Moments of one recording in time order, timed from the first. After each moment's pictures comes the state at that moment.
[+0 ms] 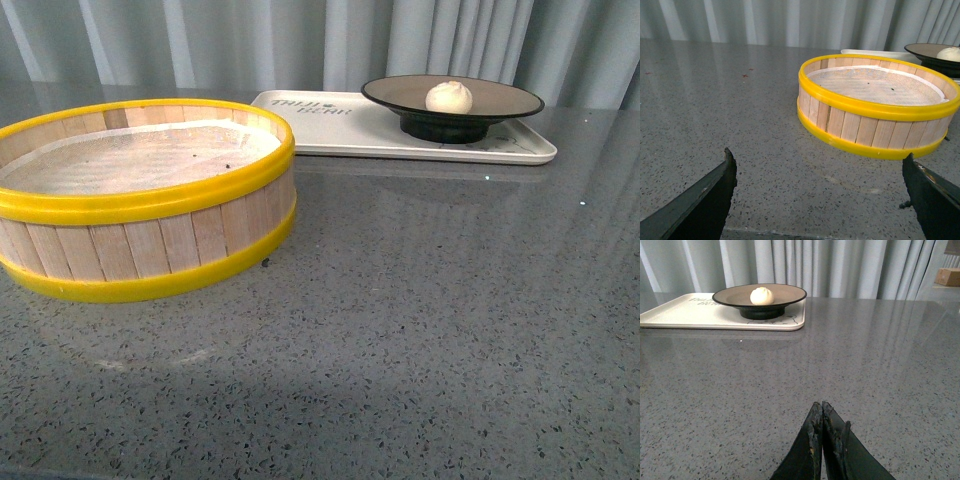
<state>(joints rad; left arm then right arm) 0.00 0.00 0.03 0.00 0.00 0.00 0.00 0.33 0.04 0.29 0.00 0.00</state>
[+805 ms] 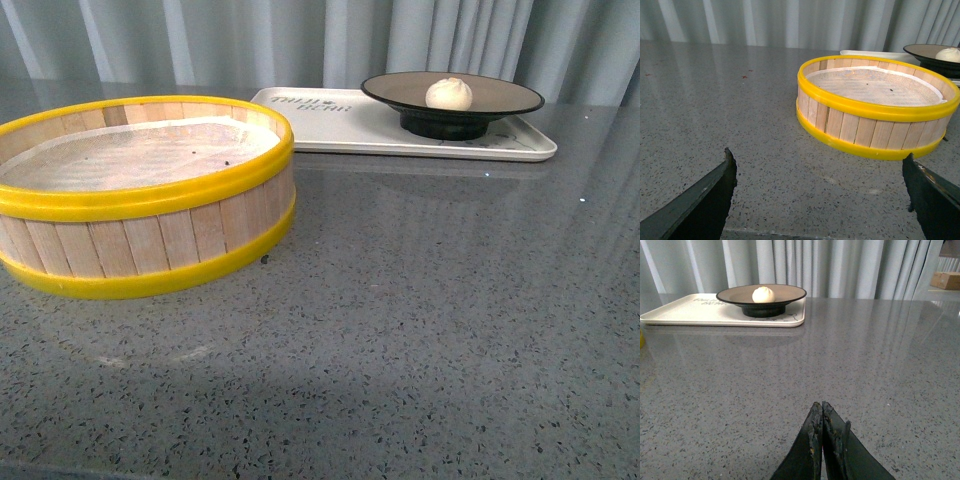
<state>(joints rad) 0.00 0.00 0.03 0.00 0.00 0.00 0.00 0.00 0.01 0.00 0.00 0.00</state>
